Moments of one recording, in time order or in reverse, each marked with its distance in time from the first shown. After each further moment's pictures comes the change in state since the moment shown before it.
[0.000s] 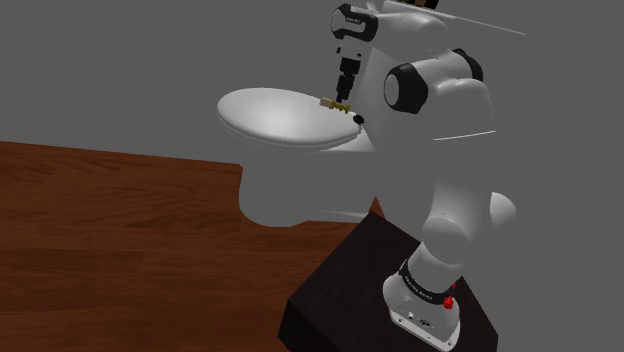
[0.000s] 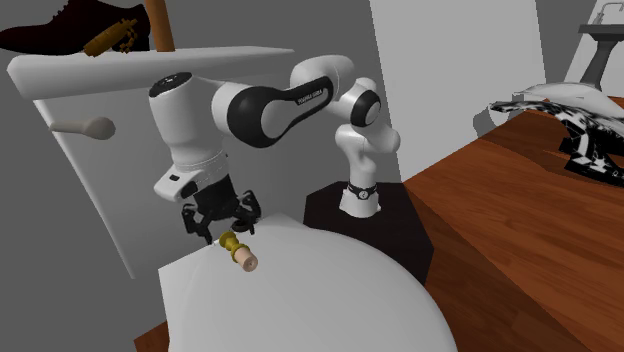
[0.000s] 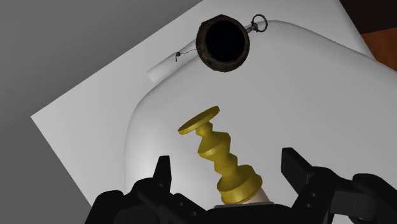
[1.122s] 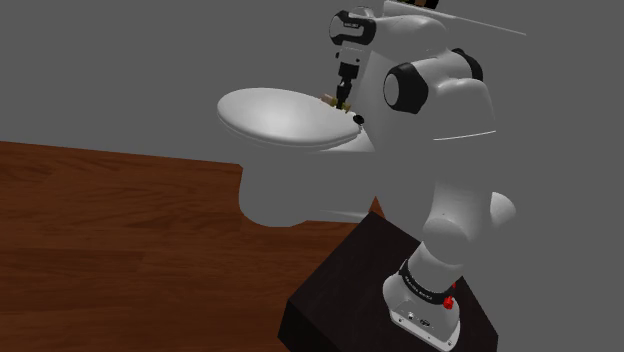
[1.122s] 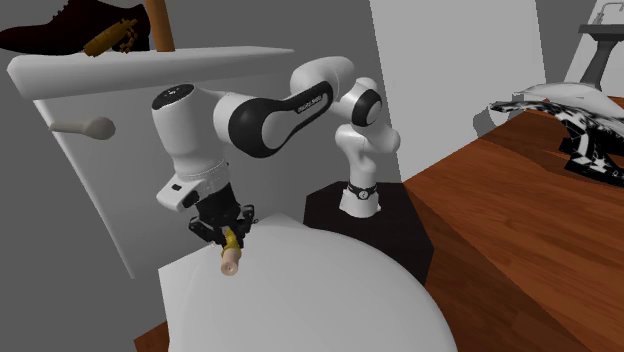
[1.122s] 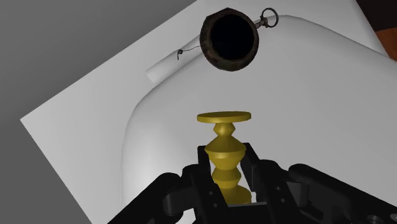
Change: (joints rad) arm 0.010 -0.005 0.000 -0.057 -0.001 0.050 -0.006
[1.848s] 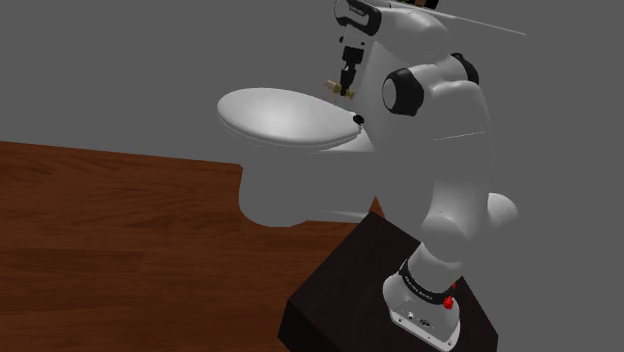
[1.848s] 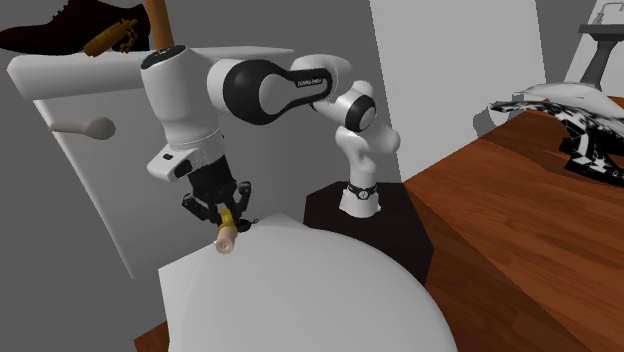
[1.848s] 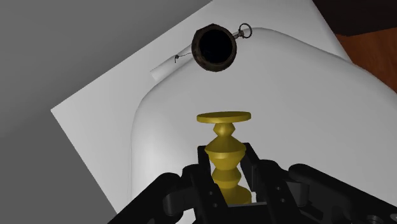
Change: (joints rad) arm -0.052 0.053 0.008 0.244 0.014 -0.184 0.019
